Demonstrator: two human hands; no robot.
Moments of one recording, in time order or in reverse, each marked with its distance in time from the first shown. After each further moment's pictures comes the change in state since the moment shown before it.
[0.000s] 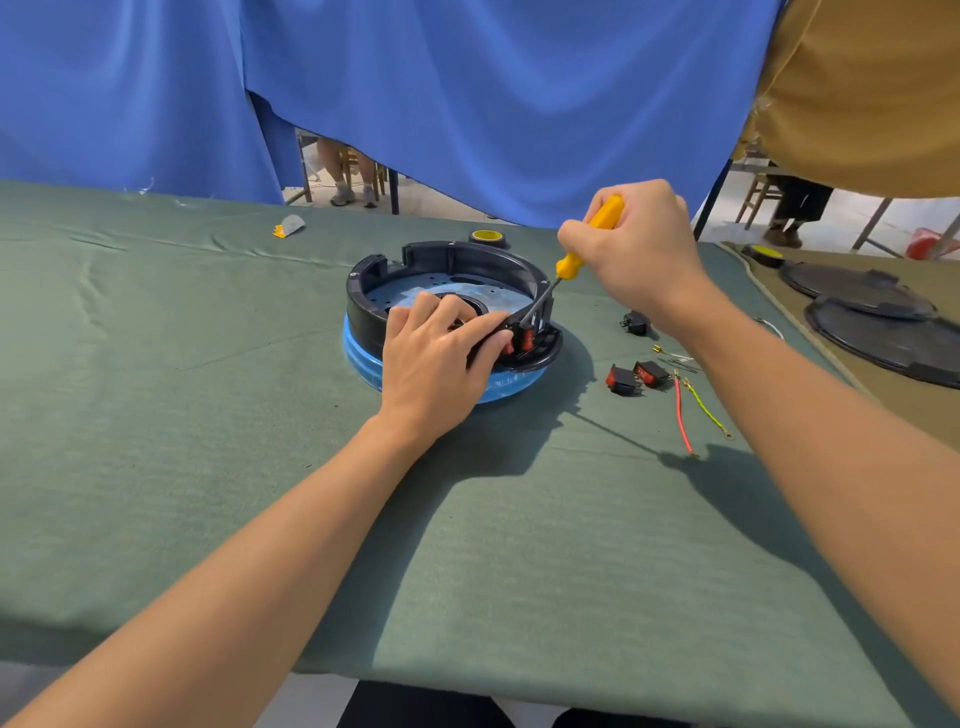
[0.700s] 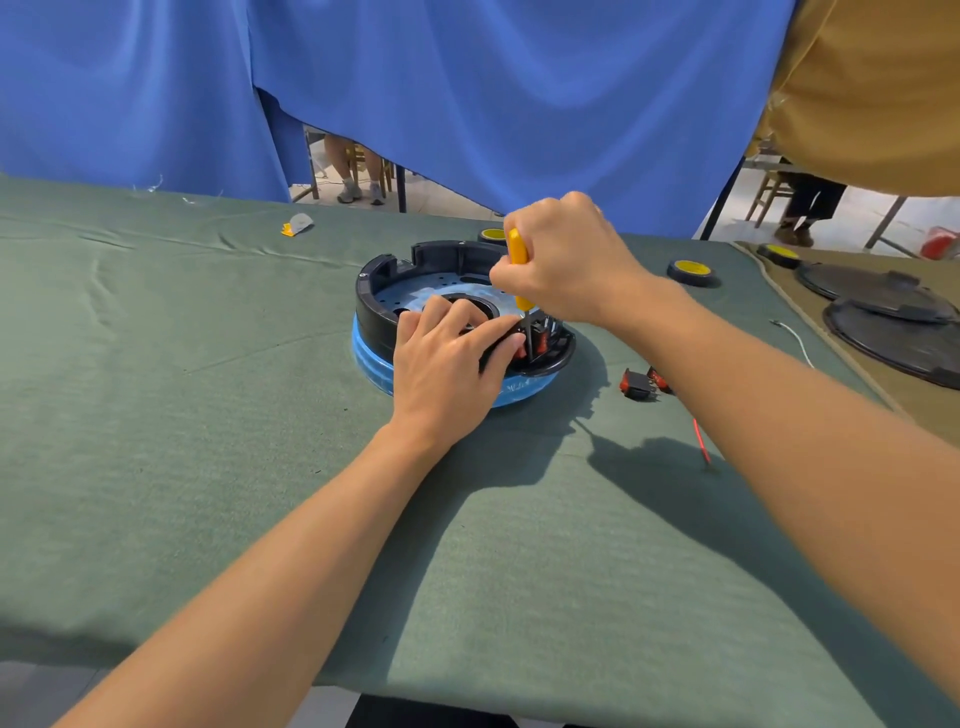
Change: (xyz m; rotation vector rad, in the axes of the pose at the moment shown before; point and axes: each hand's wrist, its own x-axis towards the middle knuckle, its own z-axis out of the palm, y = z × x) left_hand -0.001 0.001 0.002 -0.009 0.036 -0.022; right_hand 0.012 -0.023 0.039 -0.356 -0.289 -0.300
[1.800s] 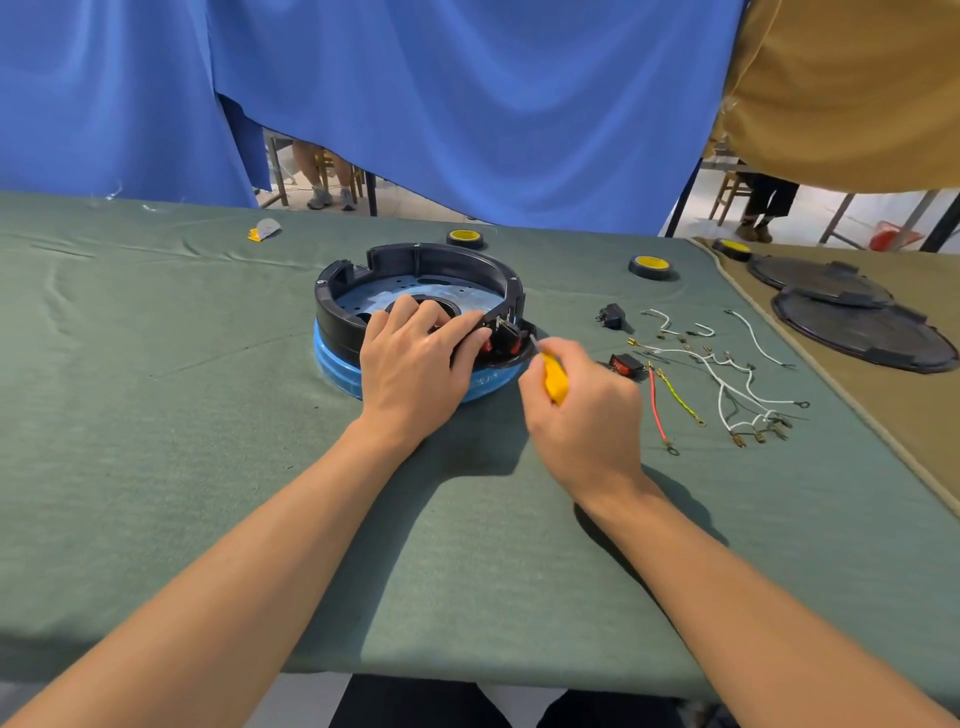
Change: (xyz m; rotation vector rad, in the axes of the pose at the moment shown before) left_hand -0.002 0.002 -0.001 0.102 0.081 0.081; right_hand -0.132 -0.017 0.047 0.165 0.574 0.278
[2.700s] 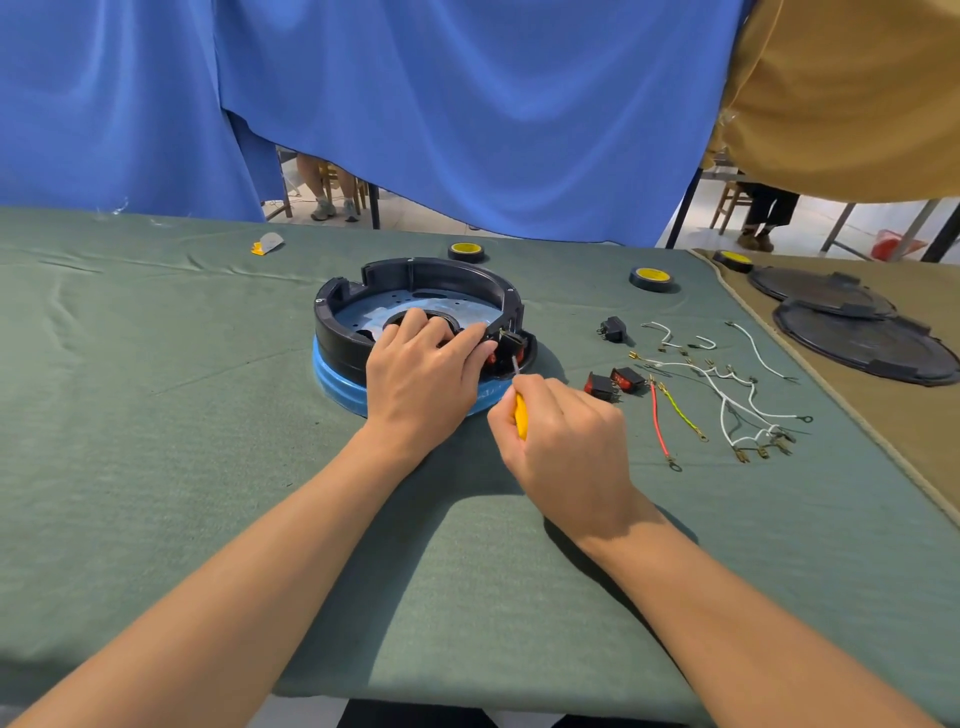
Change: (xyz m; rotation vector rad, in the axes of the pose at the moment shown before) left_hand 0.004 0.000 0.010 0.096 0.057 0.055; right_hand -0.006 -0.002 0.005 -0.230 0.007 -0.339
